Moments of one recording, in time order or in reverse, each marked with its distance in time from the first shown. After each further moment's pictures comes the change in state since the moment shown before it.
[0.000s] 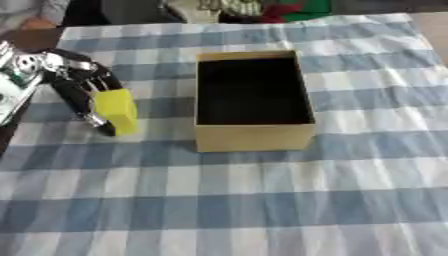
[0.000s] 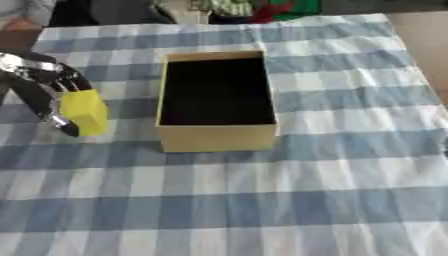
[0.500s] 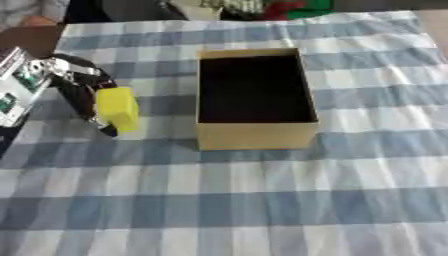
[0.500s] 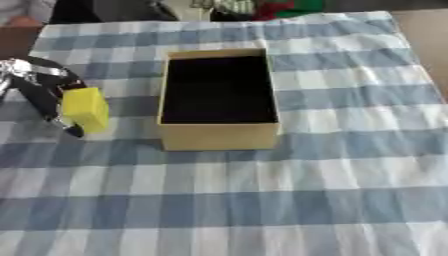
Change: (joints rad) left arm -0.002 -0.016 0.023 0.039 -0.058 -0.024 -0.003; right arm 0.000 0.002 0.000 0.000 -0.003 0.003 -0.004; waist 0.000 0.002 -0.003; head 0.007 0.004
